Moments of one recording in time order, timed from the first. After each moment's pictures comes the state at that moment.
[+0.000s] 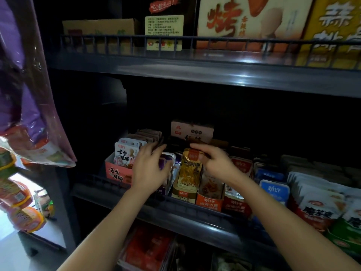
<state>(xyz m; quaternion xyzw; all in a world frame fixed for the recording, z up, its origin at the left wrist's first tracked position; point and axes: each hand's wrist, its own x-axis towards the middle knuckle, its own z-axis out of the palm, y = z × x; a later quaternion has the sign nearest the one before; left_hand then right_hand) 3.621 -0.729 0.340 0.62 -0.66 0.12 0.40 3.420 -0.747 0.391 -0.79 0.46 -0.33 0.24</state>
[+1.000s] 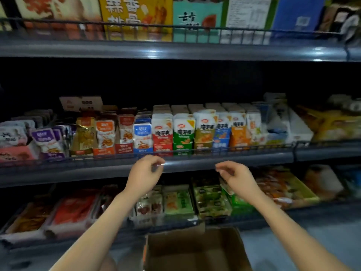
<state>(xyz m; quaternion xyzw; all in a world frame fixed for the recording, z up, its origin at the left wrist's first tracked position) 3.356 -0.537 0.319 0.45 -0.80 -0.17 0.35 3.096 -0.443 0.316 -0.59 0.70 -0.37 0.18</state>
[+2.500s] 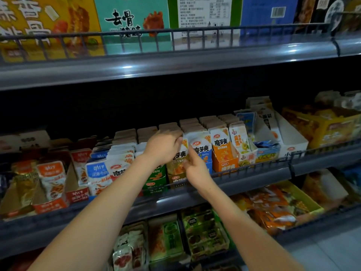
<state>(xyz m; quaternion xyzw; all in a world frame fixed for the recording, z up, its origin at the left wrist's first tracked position) 3.173 -0.675 0.401 0.37 -0.91 0.07 0.18 3.082 -0.583 0.346 -0.50 0.59 -0.55 0.32</state>
